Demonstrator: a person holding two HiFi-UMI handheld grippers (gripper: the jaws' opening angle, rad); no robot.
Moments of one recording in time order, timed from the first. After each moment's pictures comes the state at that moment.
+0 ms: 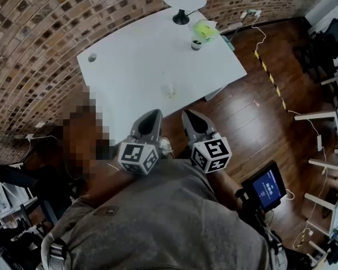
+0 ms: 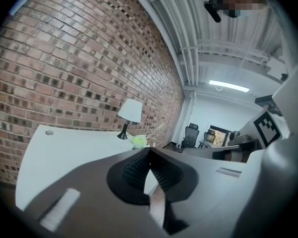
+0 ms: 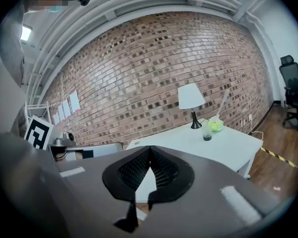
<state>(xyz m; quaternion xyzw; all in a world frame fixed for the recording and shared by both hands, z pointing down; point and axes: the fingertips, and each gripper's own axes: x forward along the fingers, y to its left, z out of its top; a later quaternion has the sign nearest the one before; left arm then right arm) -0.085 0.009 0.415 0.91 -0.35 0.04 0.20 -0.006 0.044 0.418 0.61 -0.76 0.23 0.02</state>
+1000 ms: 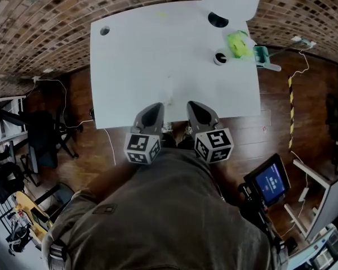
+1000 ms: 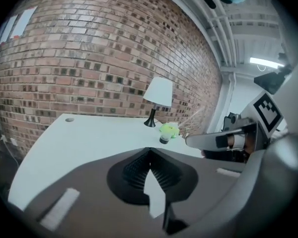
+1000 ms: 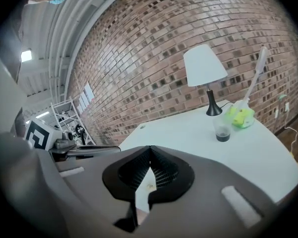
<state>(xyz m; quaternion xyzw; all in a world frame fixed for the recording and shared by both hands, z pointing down) -0.023 -0.071 0.498 0.80 -0.53 0.14 0.24 0.072 -0.075 0.487 0.43 -0.84 0.30 0.11</state>
